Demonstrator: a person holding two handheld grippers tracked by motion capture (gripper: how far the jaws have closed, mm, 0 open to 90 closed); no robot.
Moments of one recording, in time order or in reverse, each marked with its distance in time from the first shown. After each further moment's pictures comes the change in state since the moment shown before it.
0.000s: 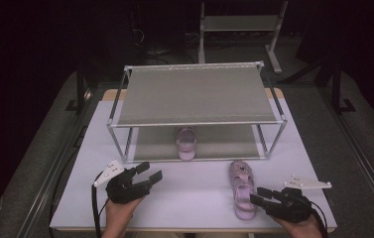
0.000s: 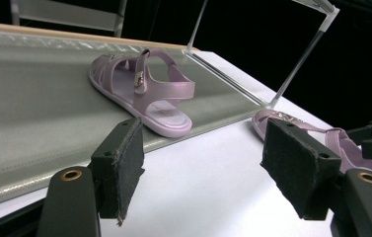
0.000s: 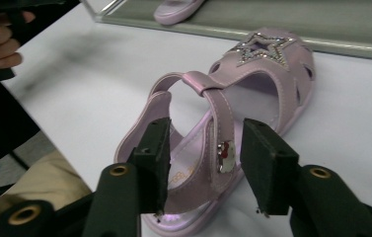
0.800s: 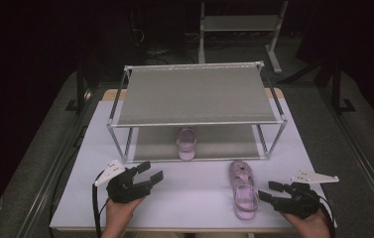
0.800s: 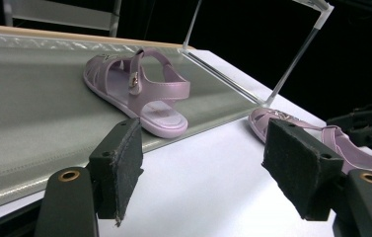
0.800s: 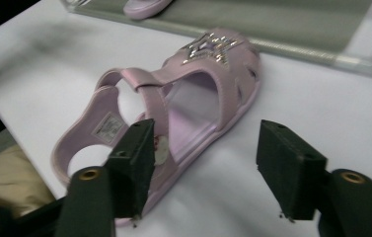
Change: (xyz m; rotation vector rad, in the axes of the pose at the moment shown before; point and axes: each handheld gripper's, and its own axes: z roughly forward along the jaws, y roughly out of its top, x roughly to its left) left arm 0.000 0.002 0.001 0.007 -0.018 0.002; right arm -0.028 0.004 -0.008 0.024 -0.037 -0.048
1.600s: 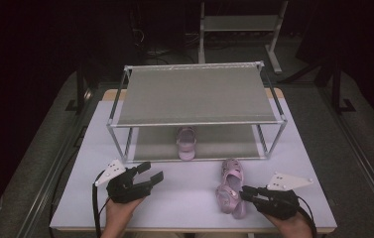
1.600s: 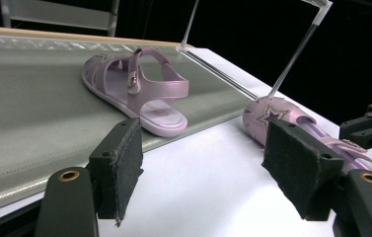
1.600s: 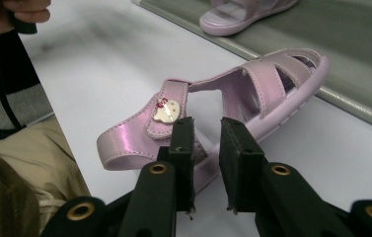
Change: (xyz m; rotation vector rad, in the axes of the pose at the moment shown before) left arm 0.000 0.000 0.001 0.007 -0.003 0.015; right arm 0.046 0.015 0.024 -0.020 0.093 -0.254
